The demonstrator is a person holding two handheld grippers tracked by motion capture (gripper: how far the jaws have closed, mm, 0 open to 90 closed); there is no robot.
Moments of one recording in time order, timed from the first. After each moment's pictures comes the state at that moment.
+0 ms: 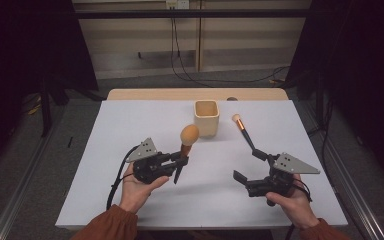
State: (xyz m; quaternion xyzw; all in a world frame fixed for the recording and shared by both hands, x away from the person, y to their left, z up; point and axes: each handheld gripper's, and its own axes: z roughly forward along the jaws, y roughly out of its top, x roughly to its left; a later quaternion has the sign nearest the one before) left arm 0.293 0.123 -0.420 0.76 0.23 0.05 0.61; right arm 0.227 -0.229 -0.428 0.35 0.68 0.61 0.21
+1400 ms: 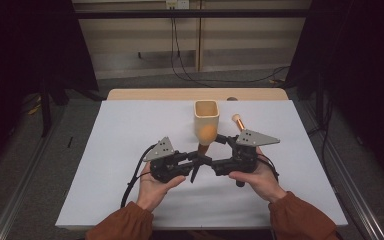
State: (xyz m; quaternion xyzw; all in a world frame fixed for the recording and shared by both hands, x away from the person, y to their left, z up) left arm 0.294 0.087 -0.420 0.75 0.20 0.04 0.62; right arm 0.281 -0.155 -0.398 0.29 0.70 0.63 0.13
